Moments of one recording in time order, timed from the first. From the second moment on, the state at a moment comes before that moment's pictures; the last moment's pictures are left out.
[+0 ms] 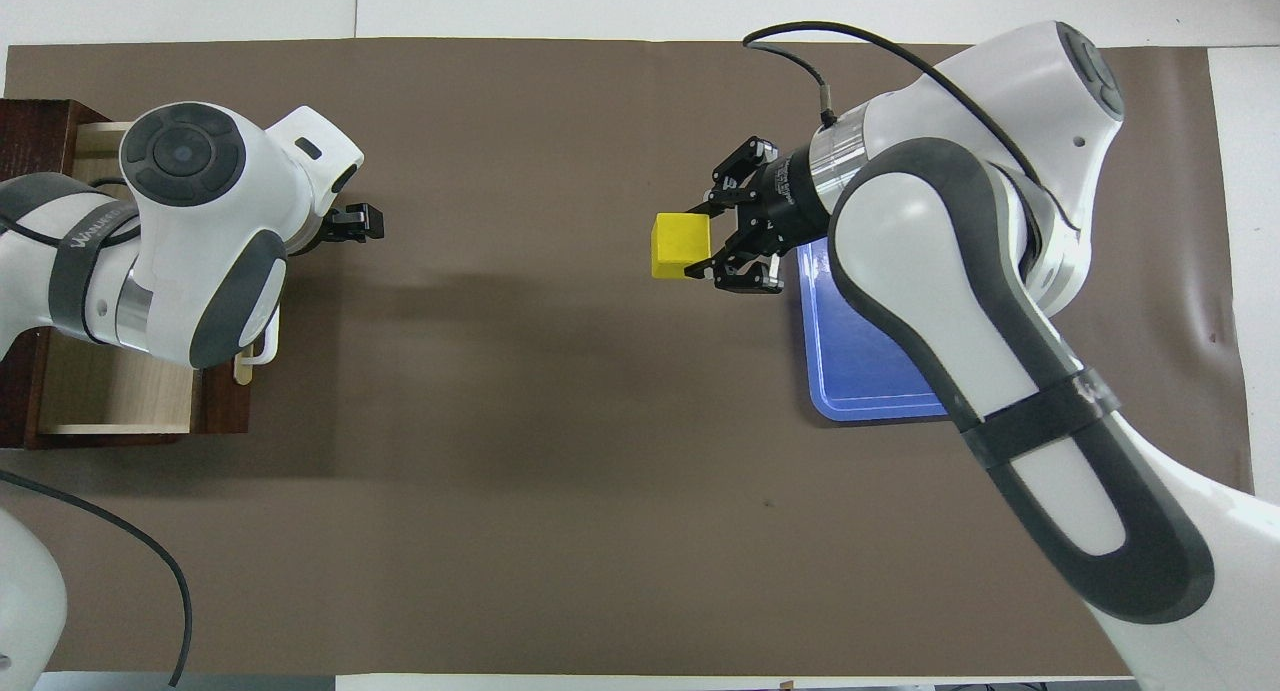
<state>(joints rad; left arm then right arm) -0.08 0.27 -0.18 -1.78 0.32 2.09 -0.43 0.33 0.36 0.04 -1.56 0.69 2.00 1.75</state>
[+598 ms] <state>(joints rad) -0.09 0.27 -0.18 -1.60 0.16 1.89 -0.63 0.46 0.37 0.04 -1.56 0.67 2.10 1.86</state>
